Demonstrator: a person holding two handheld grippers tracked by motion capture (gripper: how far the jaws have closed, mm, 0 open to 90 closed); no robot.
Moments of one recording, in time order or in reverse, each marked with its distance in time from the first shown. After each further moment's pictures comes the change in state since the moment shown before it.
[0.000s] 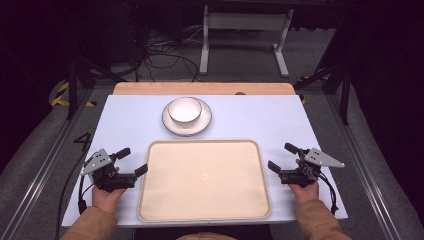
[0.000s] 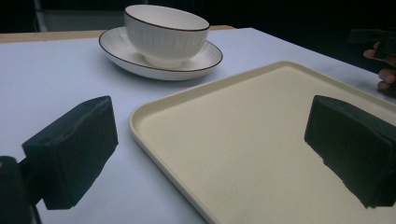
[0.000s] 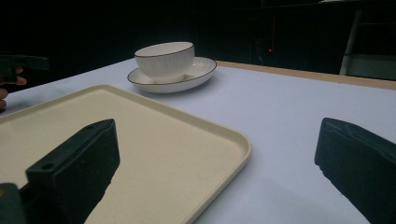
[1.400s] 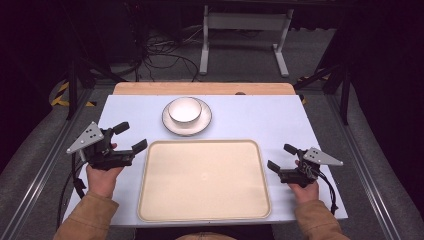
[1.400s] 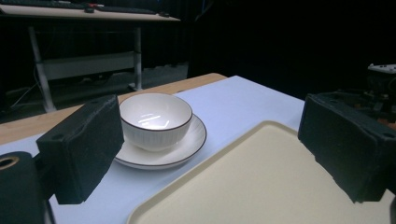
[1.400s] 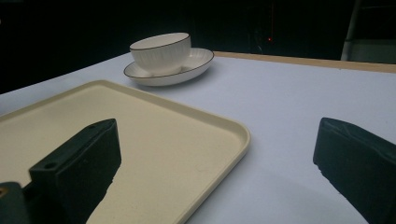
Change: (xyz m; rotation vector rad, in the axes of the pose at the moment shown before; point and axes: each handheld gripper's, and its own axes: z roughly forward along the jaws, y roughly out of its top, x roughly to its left) left arm -0.016 0.095 -0.009 -0.106 -0.034 0.067; right arm -0.003 -0.002 0.002 0.036 -0.007 0.038
